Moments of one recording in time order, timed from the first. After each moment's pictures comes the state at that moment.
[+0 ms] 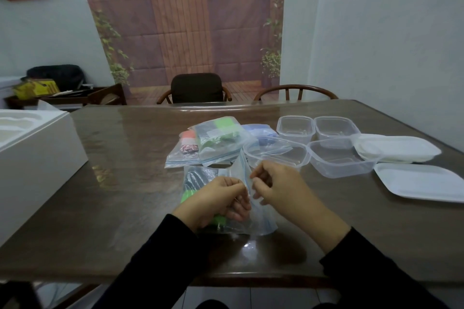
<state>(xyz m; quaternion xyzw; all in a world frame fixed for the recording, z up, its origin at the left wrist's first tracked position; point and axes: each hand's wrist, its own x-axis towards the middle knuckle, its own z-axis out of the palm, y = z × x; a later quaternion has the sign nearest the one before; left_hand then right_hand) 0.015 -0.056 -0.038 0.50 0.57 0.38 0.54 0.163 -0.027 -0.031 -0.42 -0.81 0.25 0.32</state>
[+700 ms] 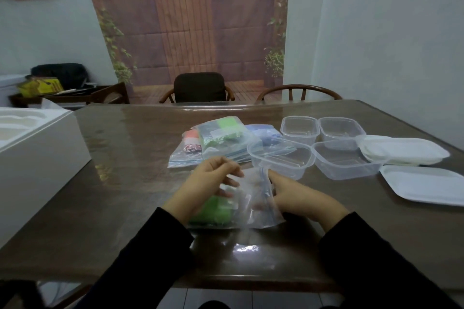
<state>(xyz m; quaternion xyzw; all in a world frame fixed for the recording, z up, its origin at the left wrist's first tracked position) -0.007 -0.050 -0.027 0.50 0.54 0.51 0.45 0.171 0.002 -0.044 -0.38 -0.79 0.45 0.18</state>
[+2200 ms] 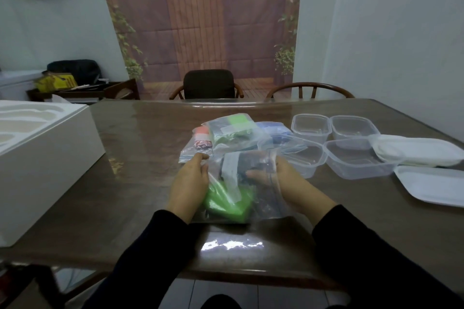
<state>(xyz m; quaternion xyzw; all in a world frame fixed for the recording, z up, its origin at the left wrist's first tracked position) -0.054 -0.046 -0.058 0.55 0.75 0.38 0.00 0.130 0.001 -0.044 -0.32 -0.66 0.57 0.36</state>
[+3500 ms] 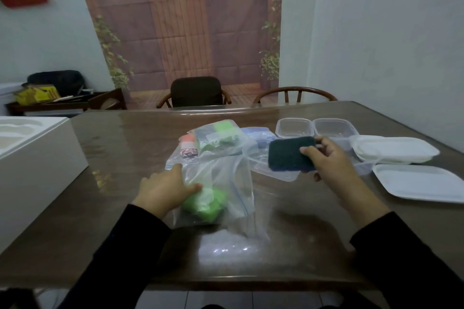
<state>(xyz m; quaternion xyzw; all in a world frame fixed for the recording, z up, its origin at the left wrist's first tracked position) -0.063 -0.057 -0.022 0.54 0.84 0.05 0.03 0.226 0.019 -0.019 -0.48 -0.61 0.39 0.49</state>
